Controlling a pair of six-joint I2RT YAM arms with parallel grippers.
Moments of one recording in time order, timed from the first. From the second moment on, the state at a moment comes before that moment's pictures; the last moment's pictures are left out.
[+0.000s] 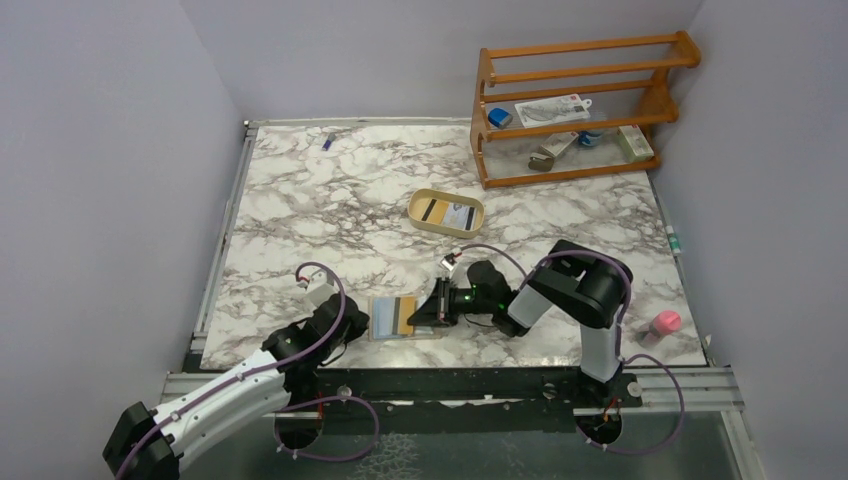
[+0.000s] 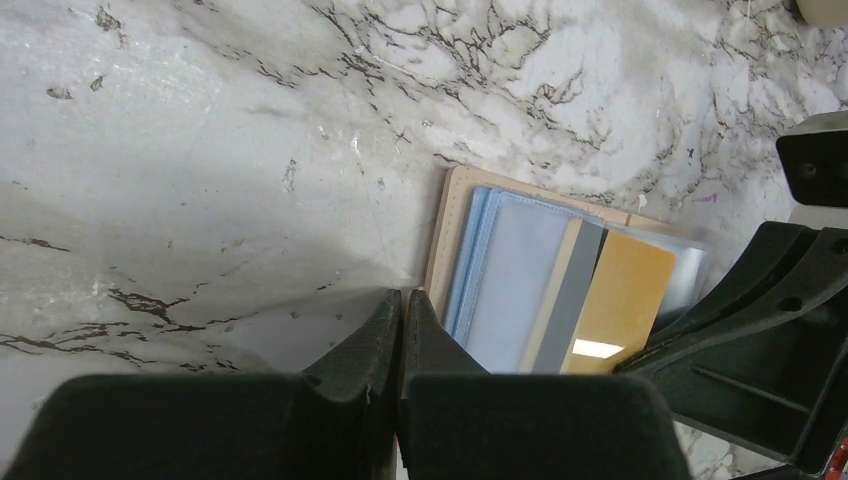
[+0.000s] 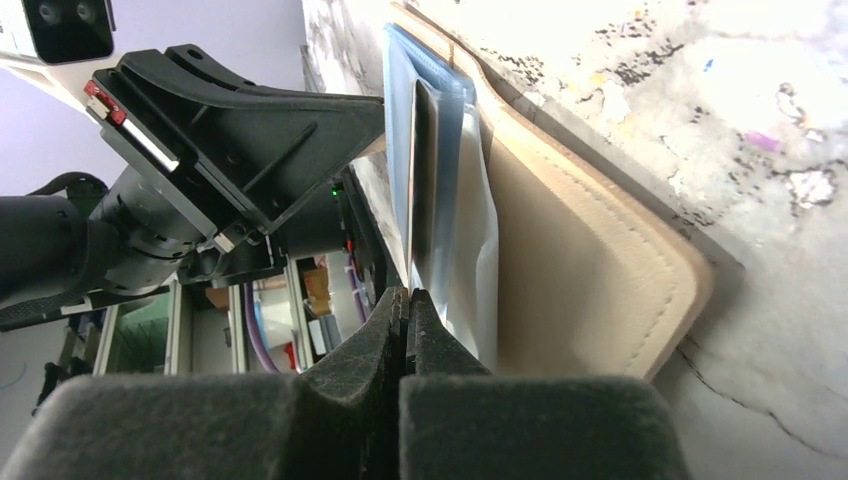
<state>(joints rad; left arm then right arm) -0.81 0.55 0.14 -0.37 -0.38 -1.11 0.89 1.94 0.49 1.09 -0.54 1.23</state>
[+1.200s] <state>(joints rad) -0.81 0.48 0.17 -0.40 -0.37 -1.07 0.49 1.84 1.14 0.18 -0.45 0.70</state>
